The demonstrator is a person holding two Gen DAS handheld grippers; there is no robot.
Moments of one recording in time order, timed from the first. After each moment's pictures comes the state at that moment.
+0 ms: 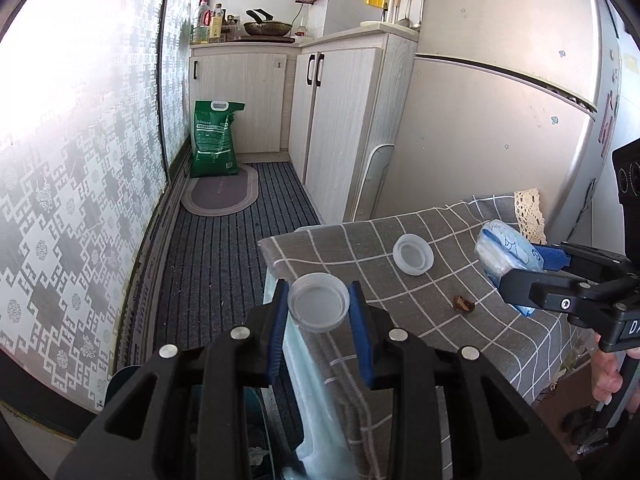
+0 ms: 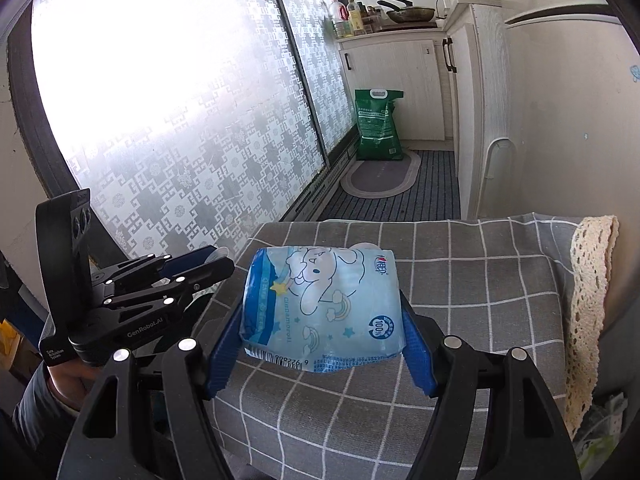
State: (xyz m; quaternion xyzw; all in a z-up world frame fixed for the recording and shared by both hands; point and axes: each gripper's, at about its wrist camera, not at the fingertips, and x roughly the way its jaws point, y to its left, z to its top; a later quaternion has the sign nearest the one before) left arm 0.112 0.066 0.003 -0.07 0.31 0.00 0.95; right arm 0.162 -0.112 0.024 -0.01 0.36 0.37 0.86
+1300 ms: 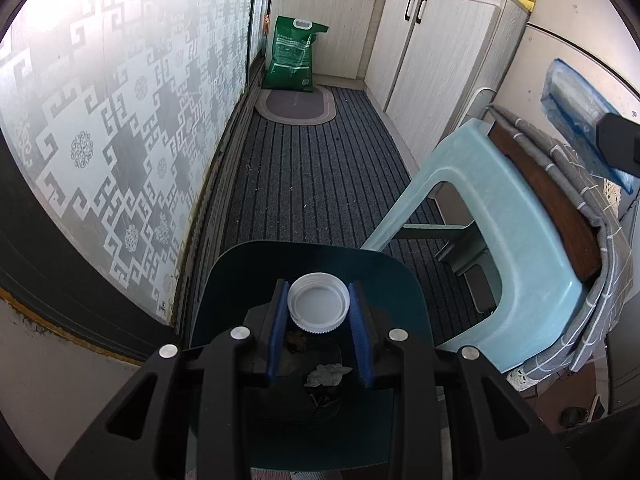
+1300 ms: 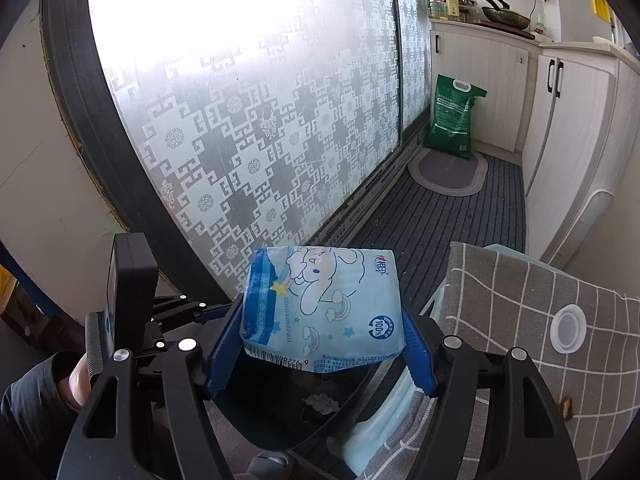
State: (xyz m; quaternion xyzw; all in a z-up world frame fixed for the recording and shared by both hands) left arm 0.035 0.208 -0.090 -0.13 0.43 0.08 0.89; right arm 0.114 0.075 0.018 -0.12 0.38 0.43 0.81
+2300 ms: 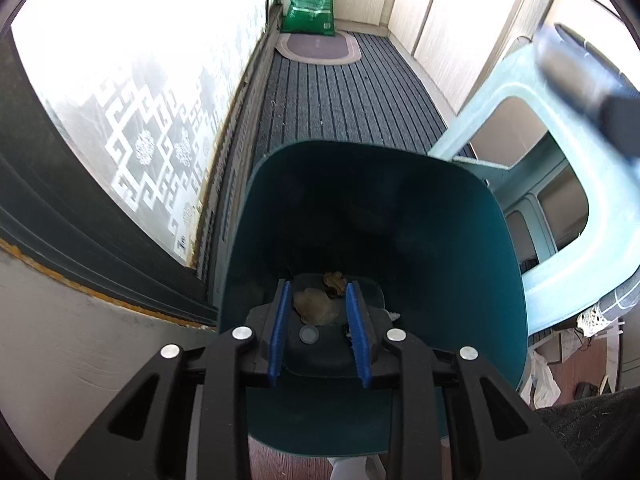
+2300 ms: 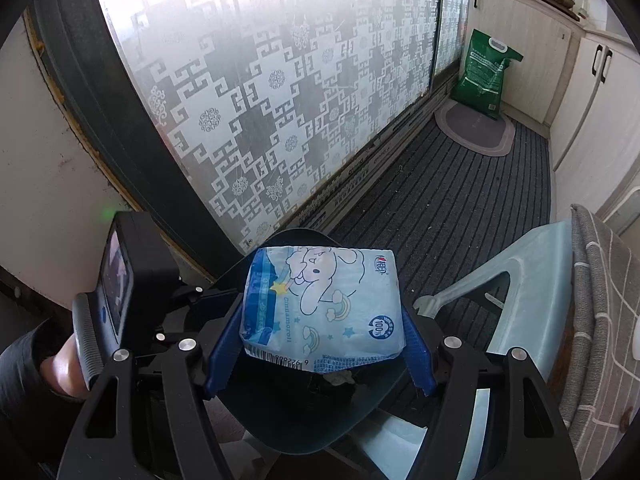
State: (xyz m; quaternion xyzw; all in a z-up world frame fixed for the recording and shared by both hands) left arm 0.015 0.237 -0.155 -0.12 0.50 0.10 0.85; right arm 0.103 0.150 -0.055 -0.20 0.46 0.43 0.75
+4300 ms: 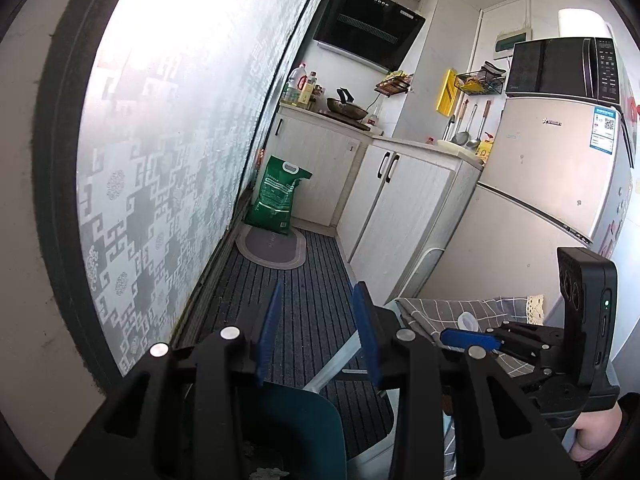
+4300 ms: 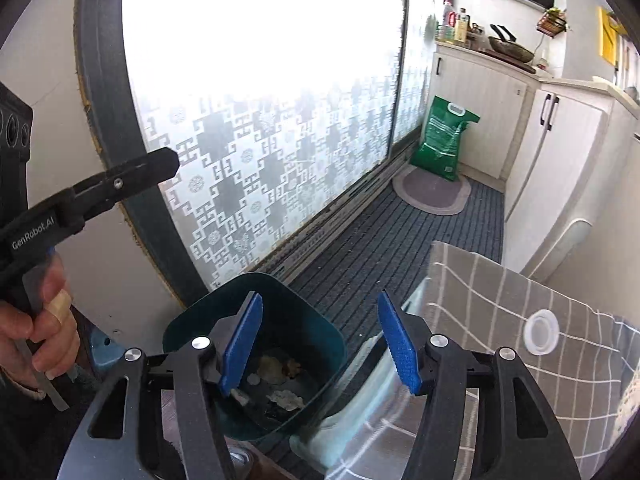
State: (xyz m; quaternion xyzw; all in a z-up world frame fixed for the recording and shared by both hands) left arm -0.014 0.194 0.028 -0.18 0.16 0.08 0.97; right arm 0.098 0.057 0.011 -0.17 0.34 0.41 0.83
